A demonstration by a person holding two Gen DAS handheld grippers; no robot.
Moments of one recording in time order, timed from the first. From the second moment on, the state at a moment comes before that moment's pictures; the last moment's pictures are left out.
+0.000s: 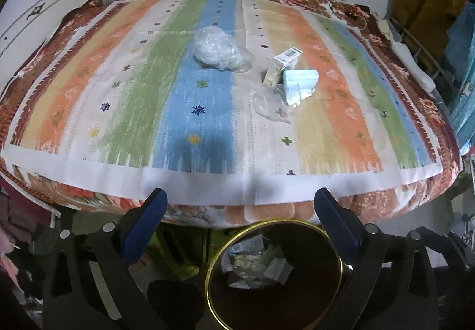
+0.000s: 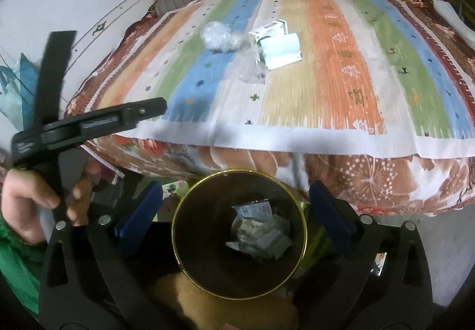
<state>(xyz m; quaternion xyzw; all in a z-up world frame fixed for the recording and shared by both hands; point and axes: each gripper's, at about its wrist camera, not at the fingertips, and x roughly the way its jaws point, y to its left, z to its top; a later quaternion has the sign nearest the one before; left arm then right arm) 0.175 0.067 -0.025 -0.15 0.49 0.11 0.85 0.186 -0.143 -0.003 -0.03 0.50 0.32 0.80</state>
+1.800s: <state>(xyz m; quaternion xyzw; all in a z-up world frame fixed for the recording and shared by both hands) 0.299 0.055 -0.075 -0.10 0.46 0.15 0.87 0.425 -0.091 -0.049 0.08 0.52 0.20 0.83</state>
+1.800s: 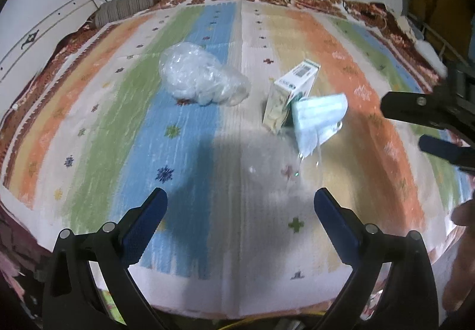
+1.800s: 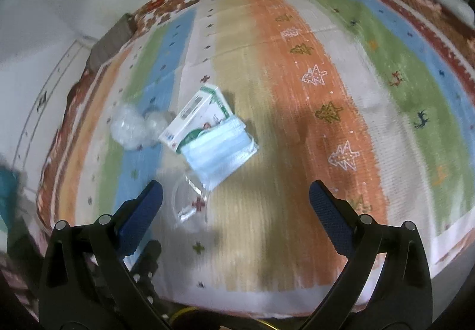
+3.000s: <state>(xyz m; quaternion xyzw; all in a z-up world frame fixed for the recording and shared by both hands) 0.343 0.045 -0.102 -0.04 0.44 0.08 0.89 0.507 -0.041 -0.103 0.03 0.59 0.21 0.78</state>
